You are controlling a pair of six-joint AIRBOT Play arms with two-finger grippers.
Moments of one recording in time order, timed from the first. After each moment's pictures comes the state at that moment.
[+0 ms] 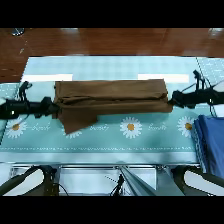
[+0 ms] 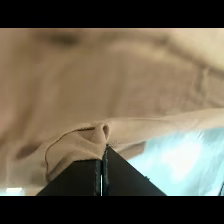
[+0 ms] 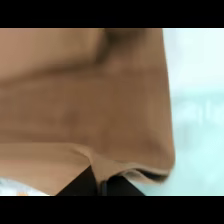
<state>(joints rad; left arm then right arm) 0.31 -1.18 0.74 0.73 -1.11 -1.23 -0.24 -1.30 0.95 -1.01 1.06 1.36</state>
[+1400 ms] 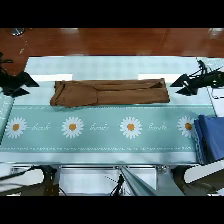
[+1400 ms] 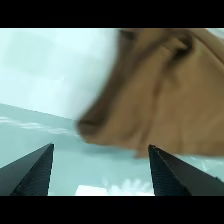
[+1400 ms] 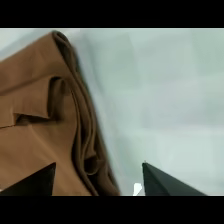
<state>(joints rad) 0.36 -1.37 1.25 1.15 -1.24 -1.48 -0.38 -1.81 1.45 -0.91 1.27 1.34</state>
